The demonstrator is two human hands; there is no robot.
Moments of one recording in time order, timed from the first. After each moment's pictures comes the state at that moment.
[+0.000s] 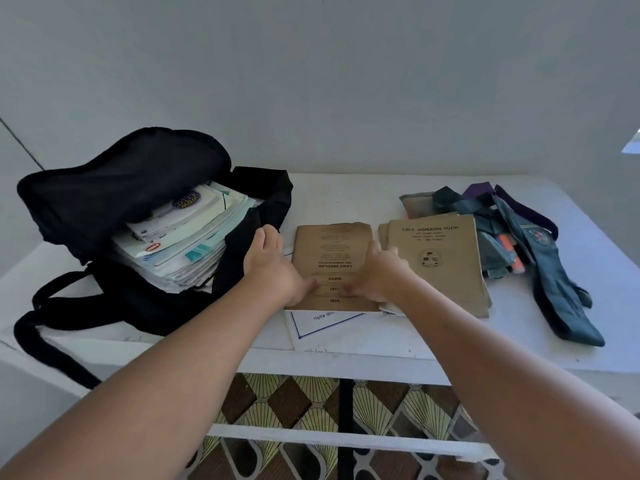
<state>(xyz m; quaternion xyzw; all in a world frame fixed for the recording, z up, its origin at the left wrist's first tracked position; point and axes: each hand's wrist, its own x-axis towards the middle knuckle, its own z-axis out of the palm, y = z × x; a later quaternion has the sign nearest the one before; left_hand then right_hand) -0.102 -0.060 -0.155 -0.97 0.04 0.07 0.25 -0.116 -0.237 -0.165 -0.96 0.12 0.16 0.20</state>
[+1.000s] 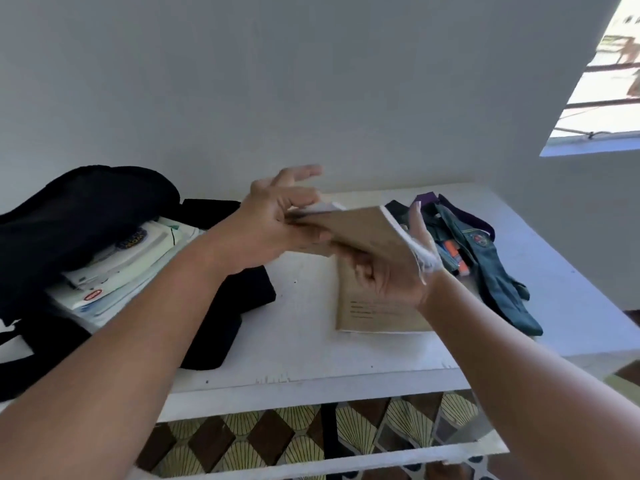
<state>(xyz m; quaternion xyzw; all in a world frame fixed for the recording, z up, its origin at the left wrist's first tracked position) -0.098 -0.095 -0.043 -0.81 0.39 0.03 -0.44 -0.136 -0.340 -0.137 -0.35 0.08 0.23 0.90</state>
